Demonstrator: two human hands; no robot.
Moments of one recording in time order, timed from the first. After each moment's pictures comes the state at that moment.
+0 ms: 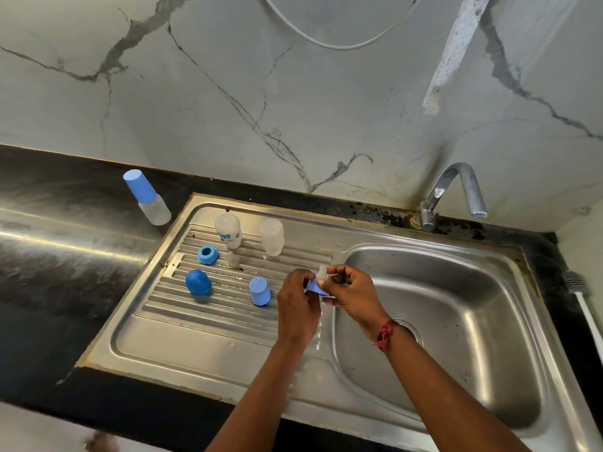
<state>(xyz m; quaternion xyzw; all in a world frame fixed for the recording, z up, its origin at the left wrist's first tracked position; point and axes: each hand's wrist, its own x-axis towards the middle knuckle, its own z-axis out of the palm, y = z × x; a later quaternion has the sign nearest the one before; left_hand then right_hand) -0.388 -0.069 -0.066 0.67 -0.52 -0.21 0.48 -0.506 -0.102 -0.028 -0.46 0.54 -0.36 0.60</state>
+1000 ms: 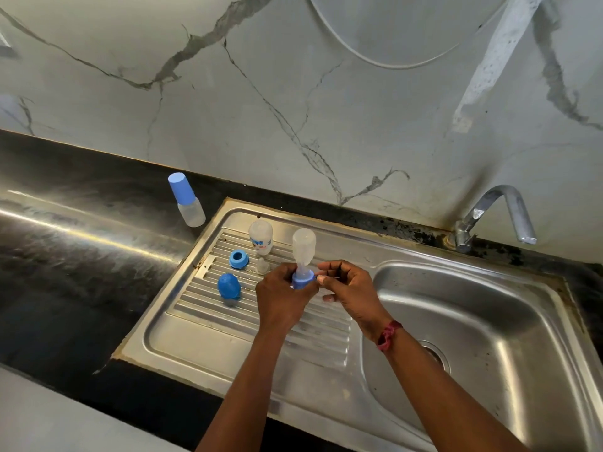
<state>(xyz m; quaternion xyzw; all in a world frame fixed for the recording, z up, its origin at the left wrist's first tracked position) -0.308 -0.074 -0.013 0.77 -0.45 -0.21 0.40 -0.445 -0.112 -0.004 -0.53 0.47 -0.36 0.61</state>
